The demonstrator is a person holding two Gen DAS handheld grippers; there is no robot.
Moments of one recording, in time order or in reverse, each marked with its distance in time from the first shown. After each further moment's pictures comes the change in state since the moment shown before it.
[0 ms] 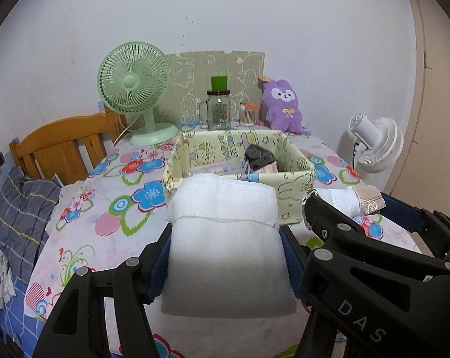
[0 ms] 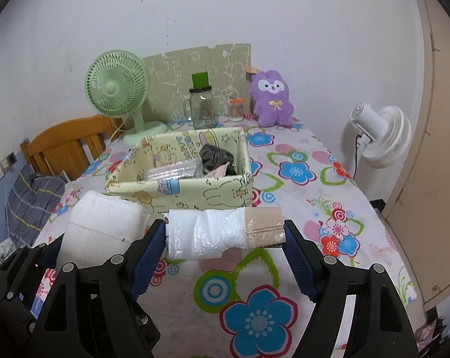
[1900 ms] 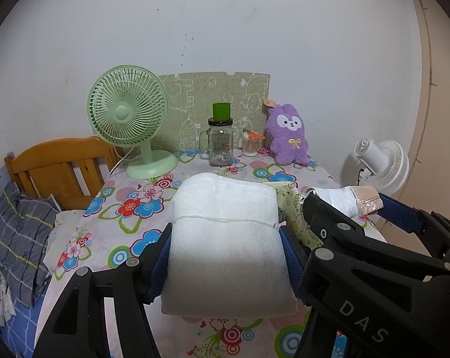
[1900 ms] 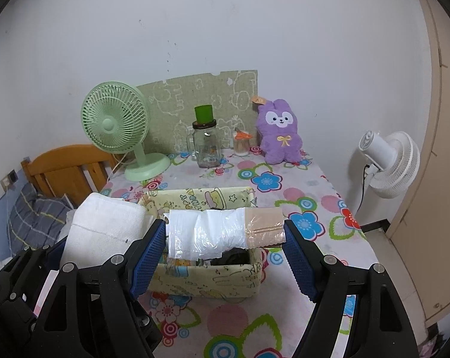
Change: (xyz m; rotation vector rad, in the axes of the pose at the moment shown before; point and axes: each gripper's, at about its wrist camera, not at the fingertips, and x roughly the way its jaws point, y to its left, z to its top) left arm 0.029 0.013 0.075 -0.006 -0.046 -0.010; right arm 0.030 0.008 0.082 0.000 -0.057 0.012
